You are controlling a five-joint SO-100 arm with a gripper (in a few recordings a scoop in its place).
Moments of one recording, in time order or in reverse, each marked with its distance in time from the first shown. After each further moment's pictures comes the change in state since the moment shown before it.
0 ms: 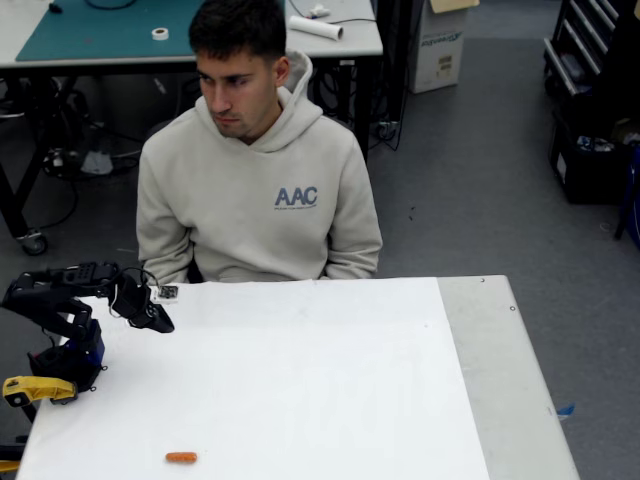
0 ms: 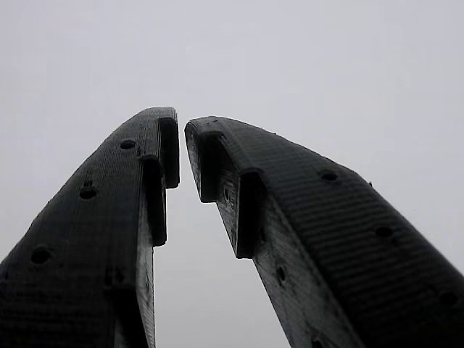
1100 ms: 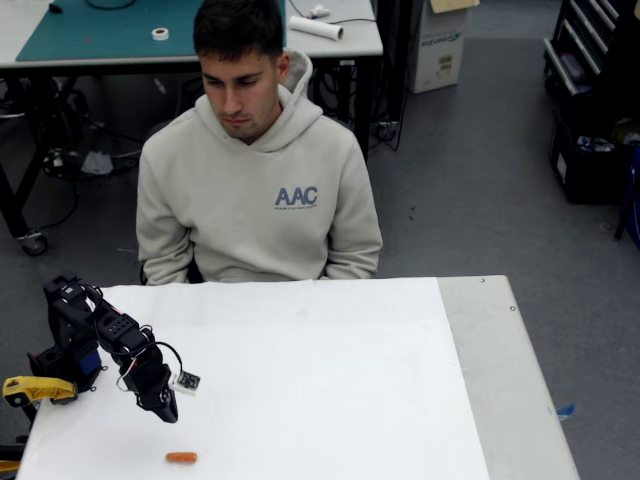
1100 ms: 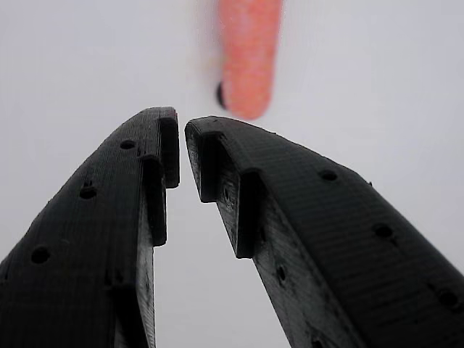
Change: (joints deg) arm 36.6 -51.9 -43.5 -0.2 -32.3
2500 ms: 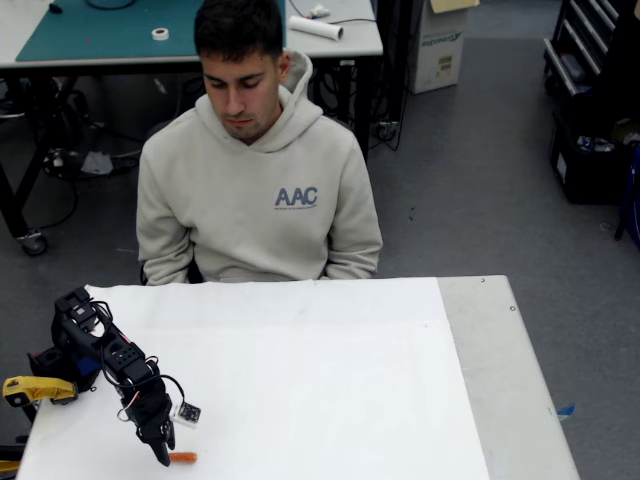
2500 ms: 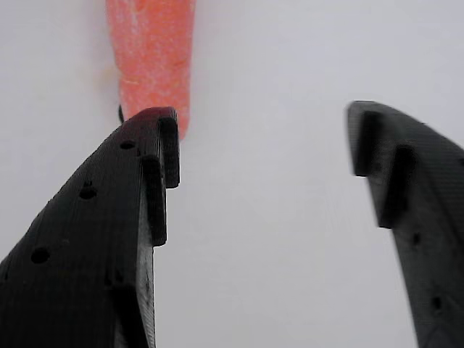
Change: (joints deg) arm 4.1 -13.8 -10.3 0.0 -4.0
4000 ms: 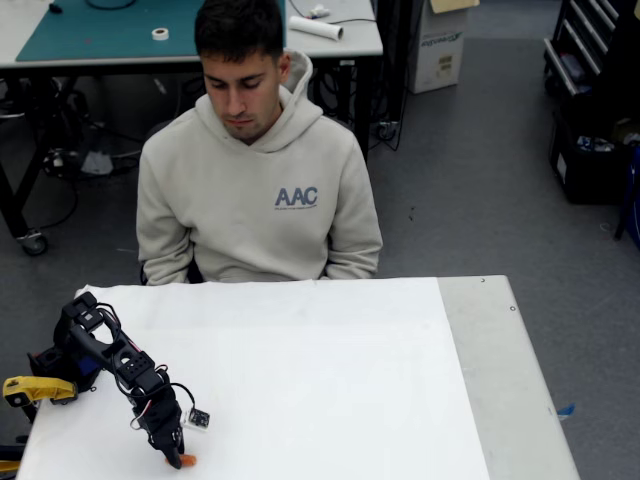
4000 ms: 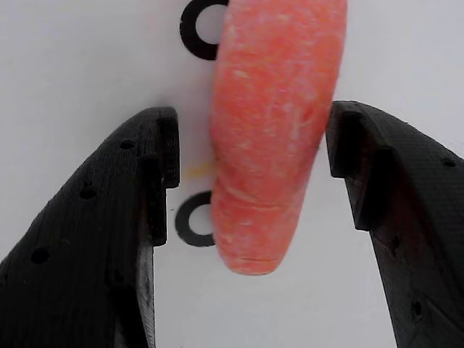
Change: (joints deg) arm -2.5 -7.7 1.8 -7.6 -0.7
